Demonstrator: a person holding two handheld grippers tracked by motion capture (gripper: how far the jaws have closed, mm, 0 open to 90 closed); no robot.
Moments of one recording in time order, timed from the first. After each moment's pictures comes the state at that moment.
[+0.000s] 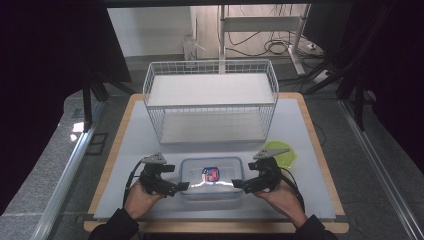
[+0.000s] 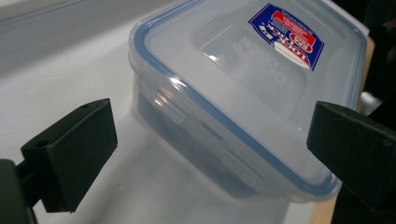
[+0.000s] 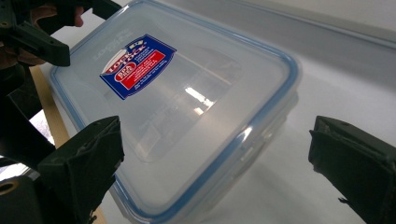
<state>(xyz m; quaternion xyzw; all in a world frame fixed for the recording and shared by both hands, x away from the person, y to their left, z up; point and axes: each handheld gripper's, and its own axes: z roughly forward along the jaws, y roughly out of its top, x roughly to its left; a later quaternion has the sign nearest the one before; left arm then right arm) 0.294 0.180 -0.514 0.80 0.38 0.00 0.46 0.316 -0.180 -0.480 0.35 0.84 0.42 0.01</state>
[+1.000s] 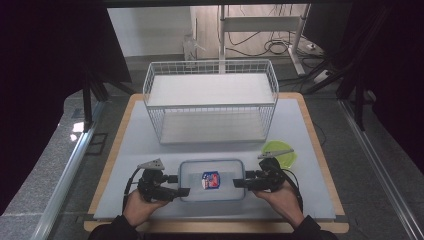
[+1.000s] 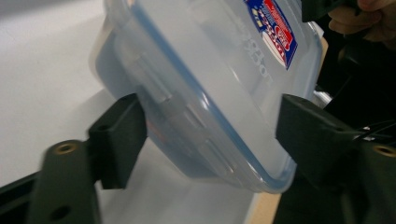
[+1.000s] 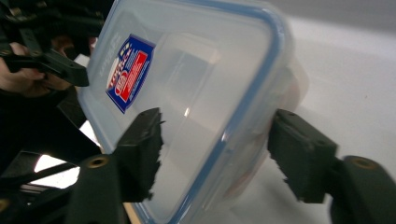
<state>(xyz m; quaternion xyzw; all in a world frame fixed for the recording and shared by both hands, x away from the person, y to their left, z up) 0.268 0.183 -0.513 0.79 0.37 -0.05 0.48 0.313 -0.192 -0.485 0.39 0.81 0.44 -0.07</state>
